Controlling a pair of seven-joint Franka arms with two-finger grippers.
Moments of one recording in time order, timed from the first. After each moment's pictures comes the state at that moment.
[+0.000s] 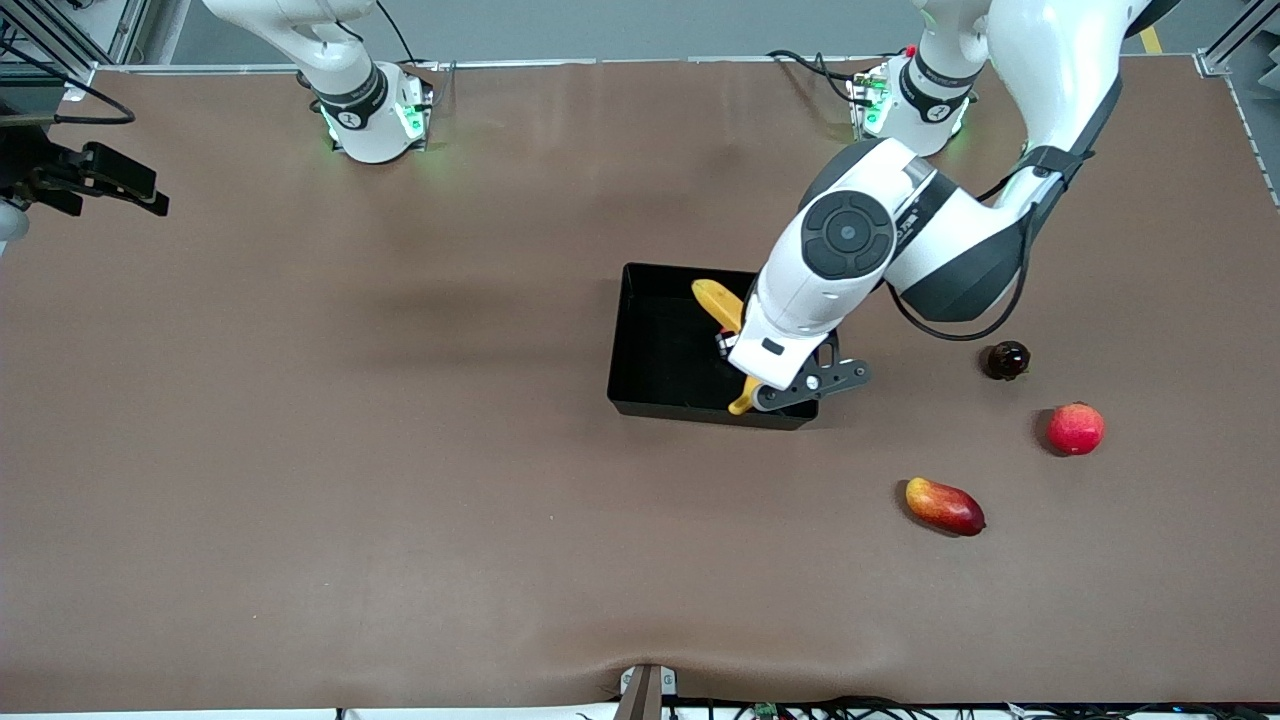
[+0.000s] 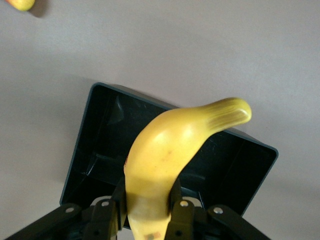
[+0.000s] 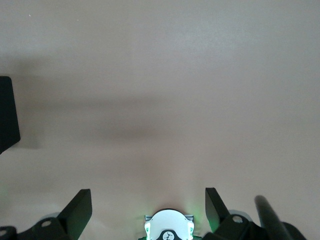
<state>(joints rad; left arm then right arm) 0.01 0.60 -0.79 -1.38 0.32 1.76 -1.02 0.03 -0.06 -0.06 -1.54 0.04 1.33 0.02</state>
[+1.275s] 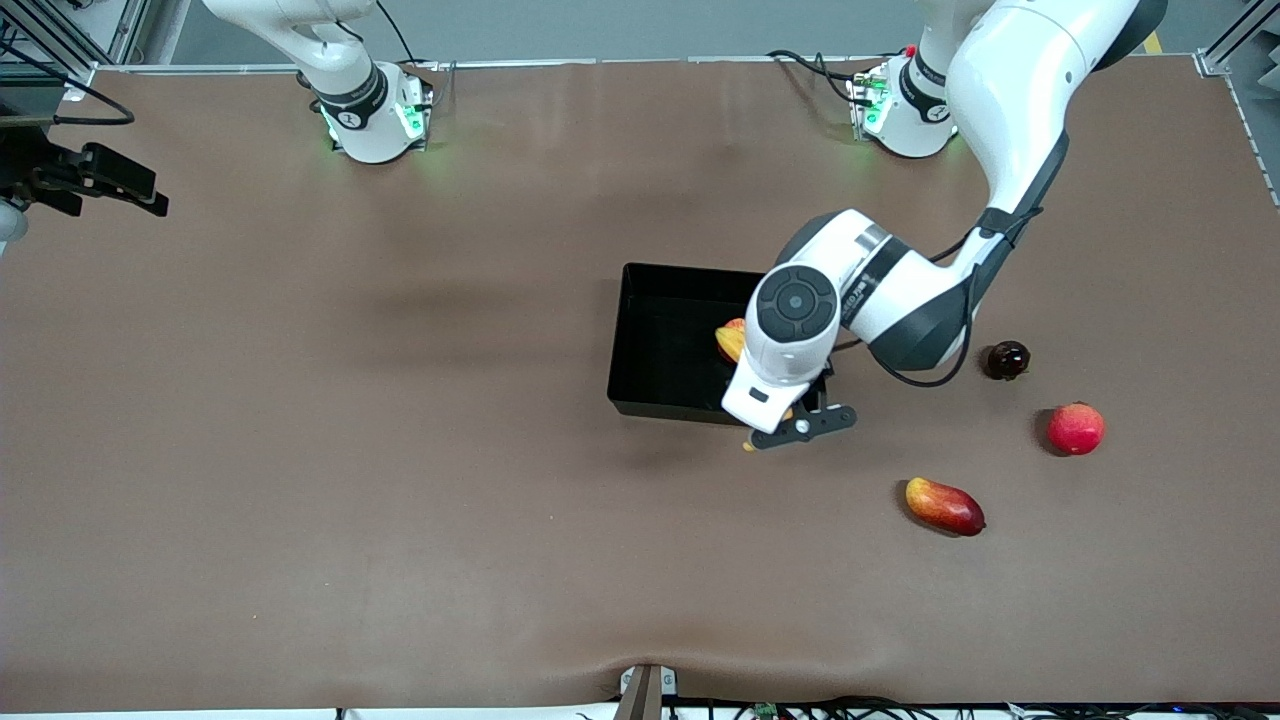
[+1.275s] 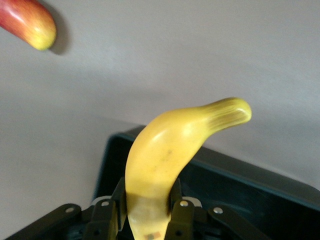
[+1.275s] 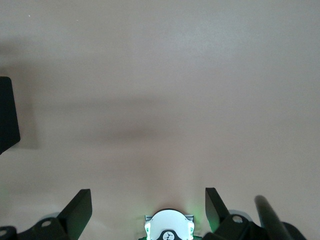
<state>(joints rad) -0.11 0.70 -0.60 -1.38 0.48 1.82 -0.98 0.03 -0.06 -0.06 -1.54 0.04 1.33 0.02</state>
